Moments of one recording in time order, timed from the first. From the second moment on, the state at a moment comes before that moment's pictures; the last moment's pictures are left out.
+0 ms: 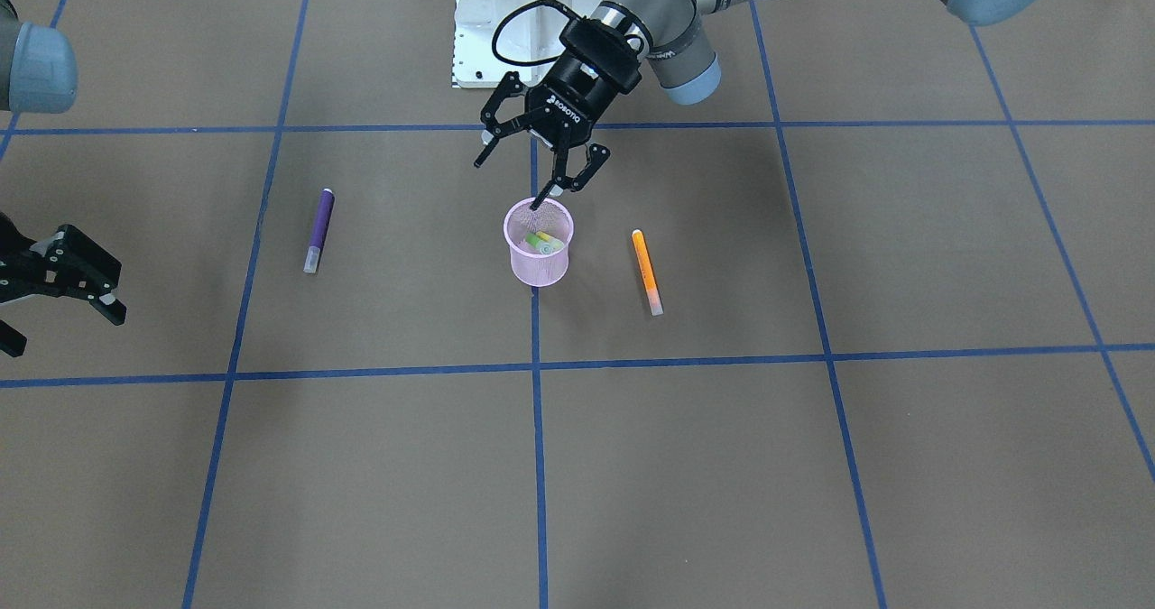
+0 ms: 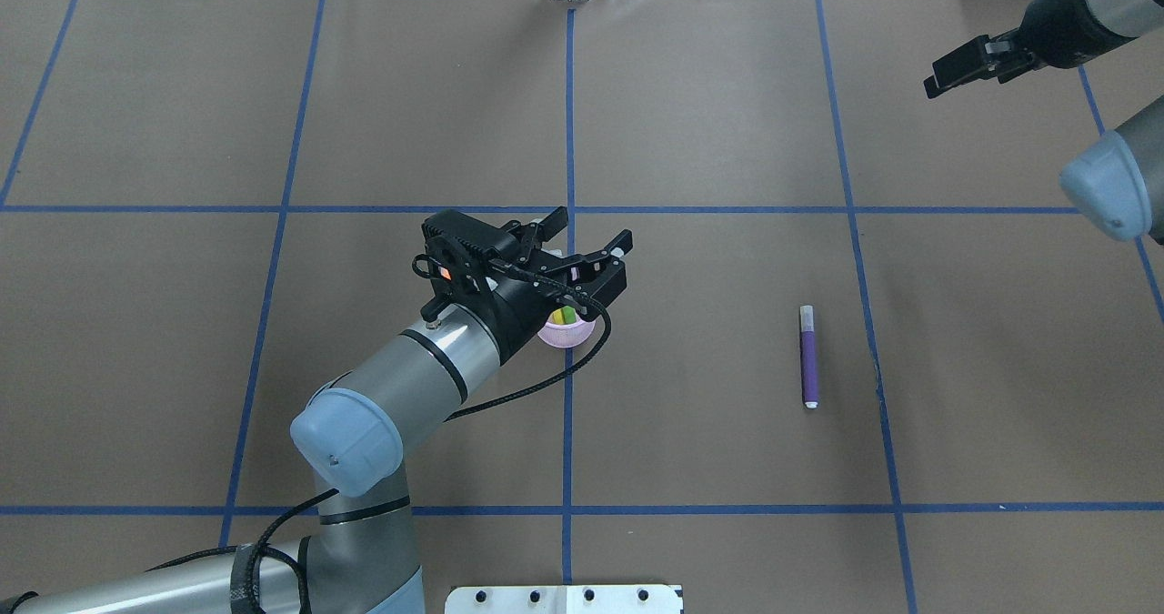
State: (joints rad) left arm -0.29 -2.18 -1.57 -2.82 -1.01 -0.84; right arm 1.16 -1.24 1.76 -1.32 2.21 0.54
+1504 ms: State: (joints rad) left arm -0.85 -1.95 -2.09 -1.59 -2.01 -0.86; right arm 0.78 -1.33 1.92 -1.33 1.93 1.16
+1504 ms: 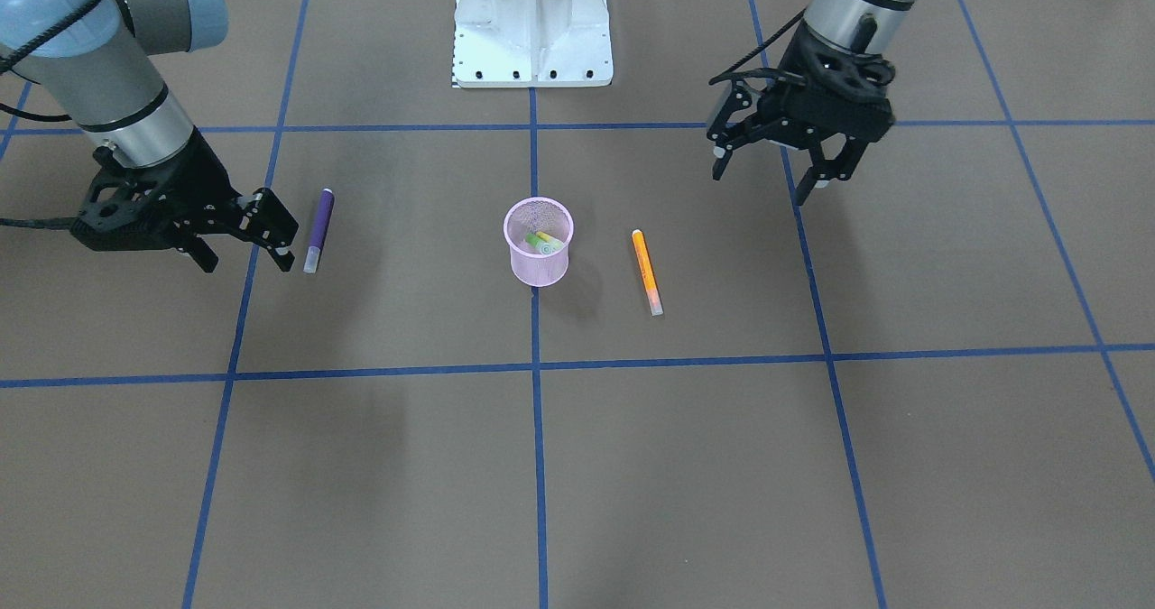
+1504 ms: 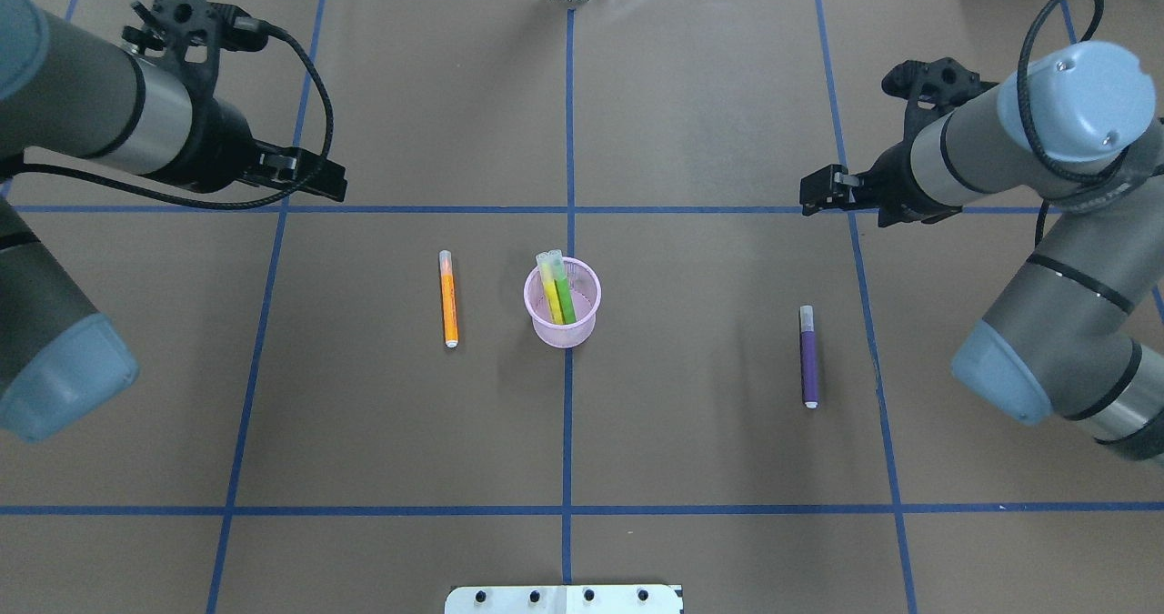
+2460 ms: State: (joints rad) left arm -0.88 -1.96 -2.11 -1.51 -2.03 -0.86; right arm 0.50 -1.42 1.89 -1.32 1.68 1.24
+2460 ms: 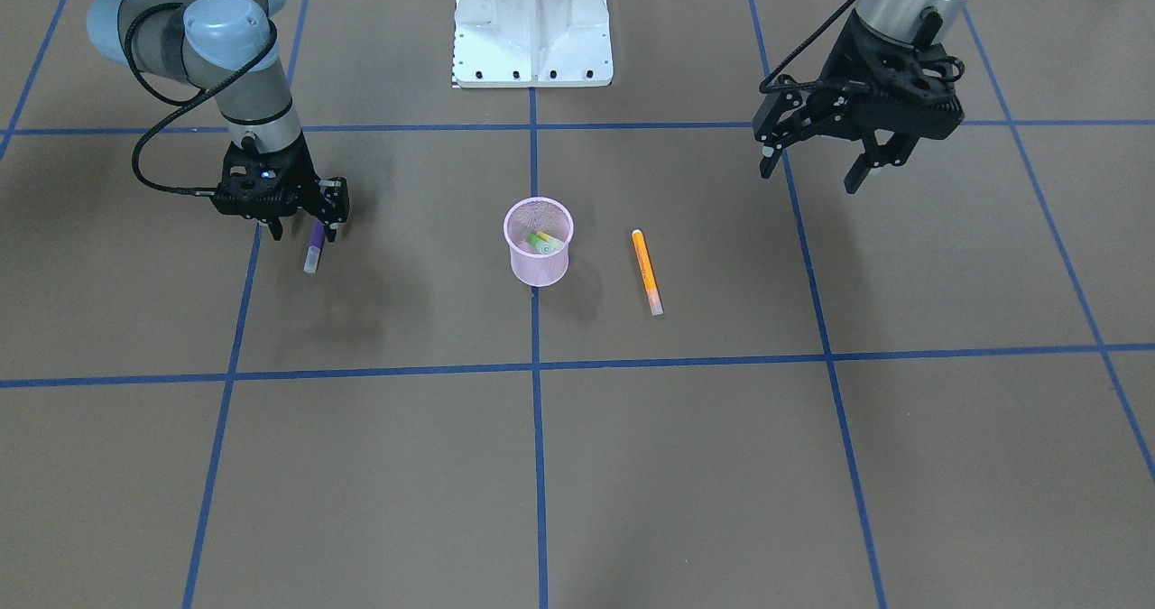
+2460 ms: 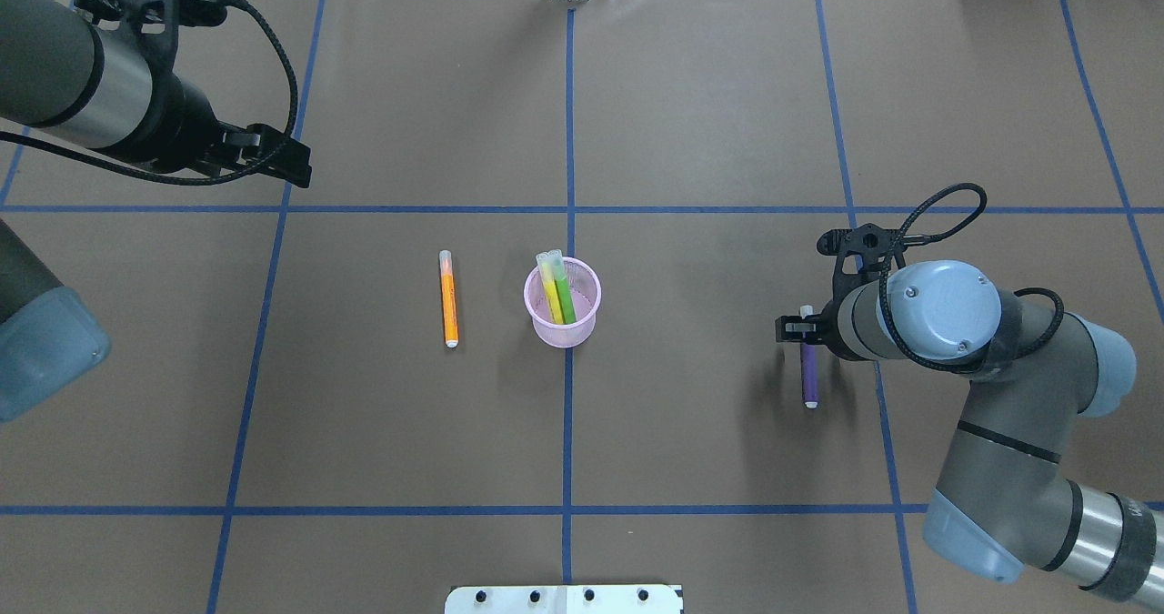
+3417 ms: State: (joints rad) left arm -0.88 -1.96 -2.11 -1.51 -2.03 -0.86; right arm 0.48 -1.40 1.86 -1.32 1.68 1.29
